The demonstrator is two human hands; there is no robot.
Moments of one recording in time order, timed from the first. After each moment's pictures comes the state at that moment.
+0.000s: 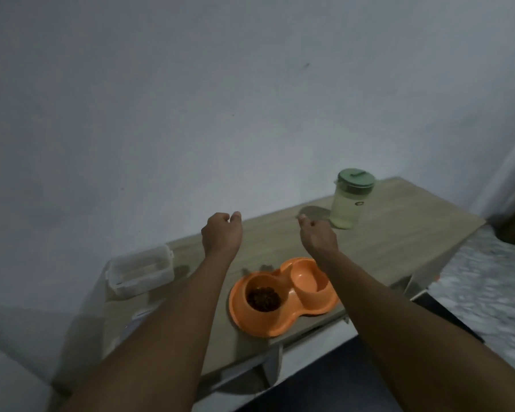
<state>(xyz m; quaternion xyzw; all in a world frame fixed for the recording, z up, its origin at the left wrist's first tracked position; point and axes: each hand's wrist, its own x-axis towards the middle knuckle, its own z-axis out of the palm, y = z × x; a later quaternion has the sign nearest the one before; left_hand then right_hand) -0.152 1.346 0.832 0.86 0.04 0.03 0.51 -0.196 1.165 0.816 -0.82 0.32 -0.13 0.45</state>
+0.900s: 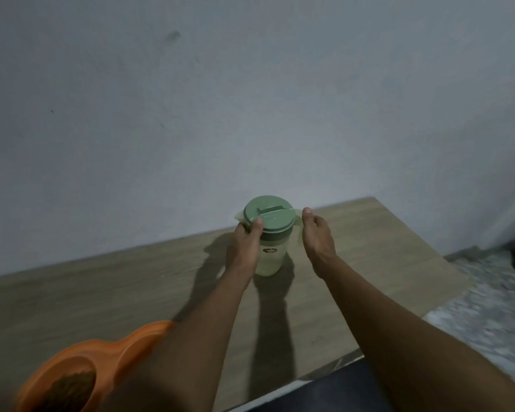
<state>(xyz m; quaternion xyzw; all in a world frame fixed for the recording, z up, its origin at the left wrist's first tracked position) -0.076 0.963 0.793 0.75 0.08 -0.08 0.65 -0.077 0.822 0.791 -0.76 0.30 -0.10 0.57</state>
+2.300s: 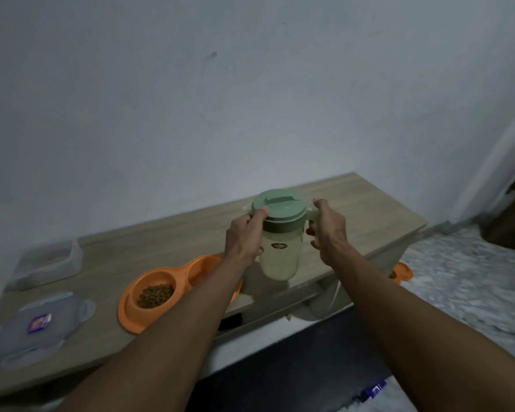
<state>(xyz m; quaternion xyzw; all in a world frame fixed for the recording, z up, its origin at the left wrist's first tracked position) -0.257 1.078 0.849 0.73 0.01 -0.10 0.67 -0.275 0.922 0.844 -0.64 0.32 -0.17 0.67</state>
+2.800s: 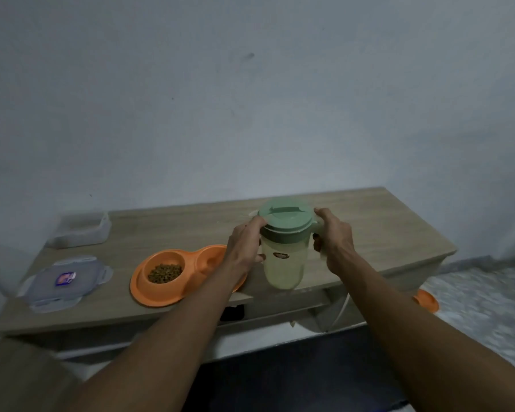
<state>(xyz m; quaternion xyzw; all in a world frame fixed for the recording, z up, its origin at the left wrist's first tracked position) -0.285 1.085 0.837 0.68 0.05 -0.12 0.72 -0.282 0.913 0.839 -0.66 0.26 -0.10 0.69</state>
